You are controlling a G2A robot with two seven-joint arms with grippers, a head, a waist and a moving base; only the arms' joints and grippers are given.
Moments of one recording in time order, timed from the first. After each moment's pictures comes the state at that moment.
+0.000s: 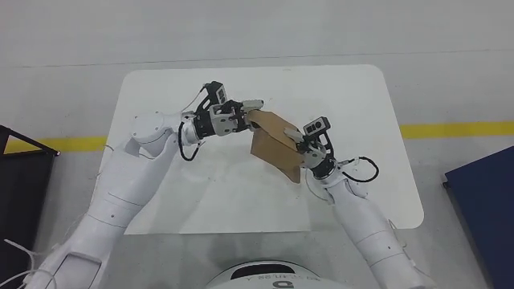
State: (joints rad) left arm 1.12 -1.11 -1.12 -1.54 -0.68 0.20 -0.94; right arm -1.42 -1.39 1.26 -1.27 0.99 -0.27 1.17
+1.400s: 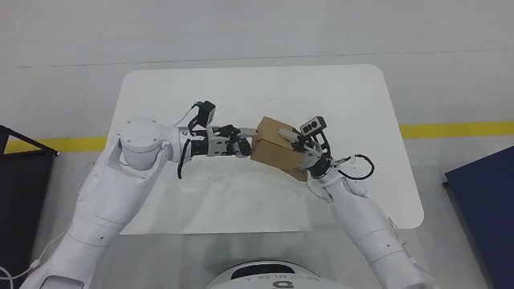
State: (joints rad) left arm 1.23 -1.04 -1.18 -1.76 -0.38 0.52 -0.96; right arm -1.40 -1.38 1.23 -1.26 0.95 -0.26 1.14
